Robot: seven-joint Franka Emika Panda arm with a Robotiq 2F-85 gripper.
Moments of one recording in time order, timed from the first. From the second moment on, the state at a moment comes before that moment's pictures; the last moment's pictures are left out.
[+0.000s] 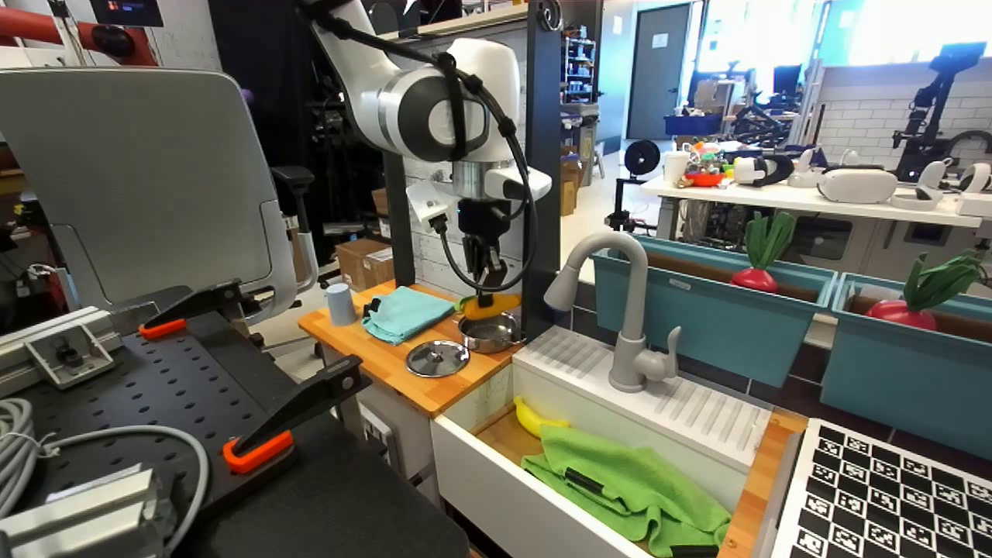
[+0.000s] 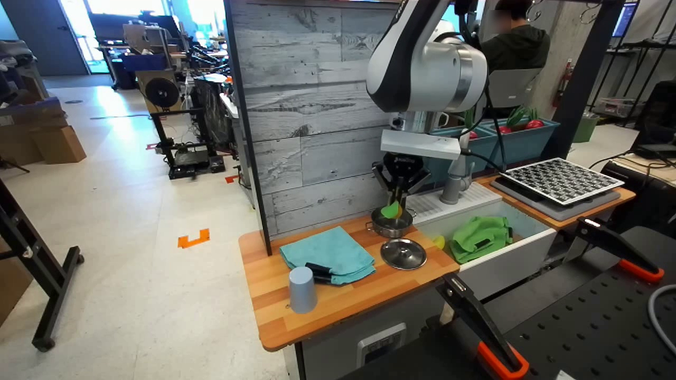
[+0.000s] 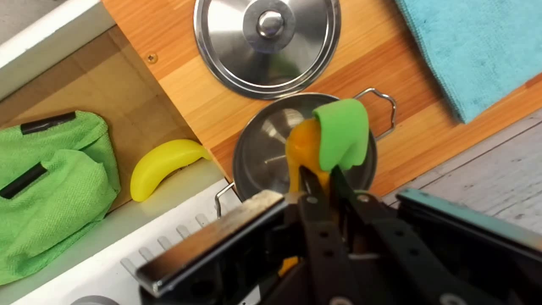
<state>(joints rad) 0.04 0.91 -0.02 -1.73 0.18 2.65 0.34</state>
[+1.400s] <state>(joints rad) 0.04 0.94 0.00 -1.72 0.18 2.65 0.35</state>
